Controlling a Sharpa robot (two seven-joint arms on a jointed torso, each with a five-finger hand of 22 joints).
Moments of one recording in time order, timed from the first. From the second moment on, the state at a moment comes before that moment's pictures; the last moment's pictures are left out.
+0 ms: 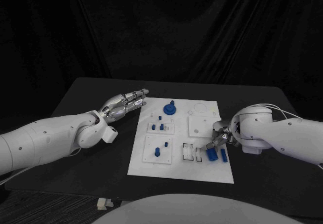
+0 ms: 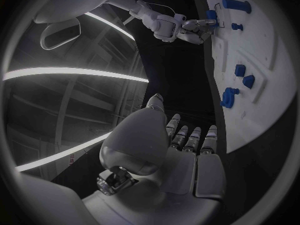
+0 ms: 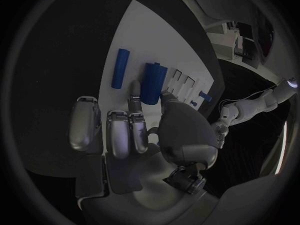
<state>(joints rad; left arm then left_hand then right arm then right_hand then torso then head) 1.10 -0.86 -0.21 1.26 -0.28 0.18 0.68 1.47 0.23 -0.21 0.27 0.40 0.32 0.04 0.04 0.04 0.04 0.04 0.01 0.01 0.01 0.14 0.01 0.01 0.17 0.01 0.26 0.01 0.02 1.22 -0.80 -0.21 1.57 -1.17 0.27 -0.63 0.99 -0.06 0.02 0.22 0.34 1.09 0.04 0.23 0.46 1.47 -0.03 1.57 1.31 1.47 -0.10 1.51 1.31 0.07 1.46 0.02 1.25 1.31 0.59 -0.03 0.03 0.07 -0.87</state>
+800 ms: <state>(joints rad) 1.09 -0.86 -0.21 1.26 -0.28 0.19 0.68 1.47 0.23 -0.21 0.27 0.40 0.32 0.04 0.04 0.04 0.04 0.04 0.01 0.01 0.01 0.14 0.01 0.01 0.17 0.01 0.26 0.01 0.02 1.23 -0.84 -0.21 1.61 -1.06 0.16 -0.61 1.01 -0.10 0.14 0.25 0.94 1.01 0.02 0.43 0.84 1.46 -0.05 1.57 1.31 1.47 -0.11 1.48 1.31 0.07 1.46 0.00 1.22 1.31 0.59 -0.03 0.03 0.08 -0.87</state>
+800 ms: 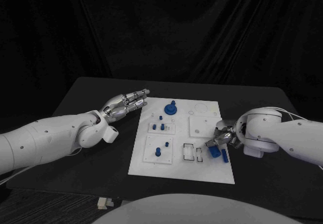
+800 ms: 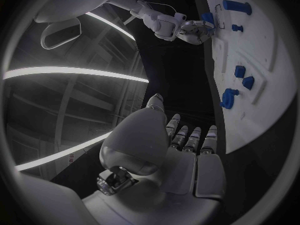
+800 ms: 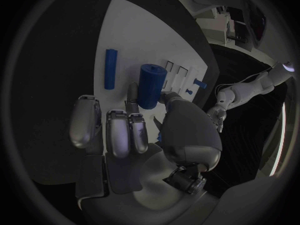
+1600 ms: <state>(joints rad) 1.09 -0.86 -0.21 1.25 -0.28 0.19 0.68 1.48 0.23 -0.21 0.28 0.41 0.33 0.05 0.04 0.04 0.04 0.04 0.01 0.01 0.01 0.14 0.01 0.00 0.17 0.01 0.27 0.01 0.03 1.25 -0.81 -0.21 1.63 -0.86 0.06 -0.60 0.98 -0.08 0.16 0.28 0.85 0.99 0.02 0.43 0.86 1.46 -0.06 1.57 1.31 1.46 -0.12 1.47 1.31 0.07 1.45 -0.01 1.20 1.31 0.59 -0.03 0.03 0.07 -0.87</state>
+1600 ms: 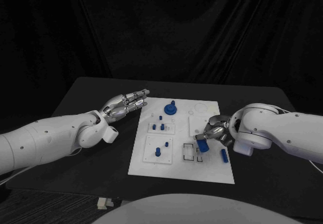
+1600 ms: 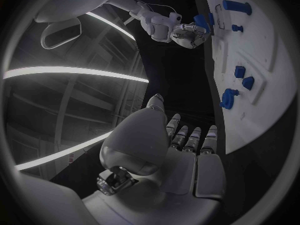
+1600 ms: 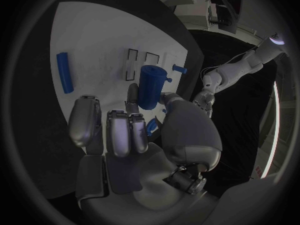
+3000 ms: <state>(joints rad) 1.09 -0.86 -0.21 1.24 -0.28 0.21 0.68 1.47 0.24 -0.21 0.28 0.42 0.32 0.05 0.04 0.04 0.04 0.04 0.01 0.01 0.02 0.15 0.01 0.01 0.17 0.02 0.28 0.01 0.04 1.21 -0.75 -0.21 1.61 -0.84 0.07 -0.61 0.90 -0.03 0.18 0.19 0.20 1.00 0.03 0.31 0.72 1.46 -0.05 1.57 1.31 1.47 -0.11 1.42 1.26 0.09 1.44 0.01 1.11 1.31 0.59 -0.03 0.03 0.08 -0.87</state>
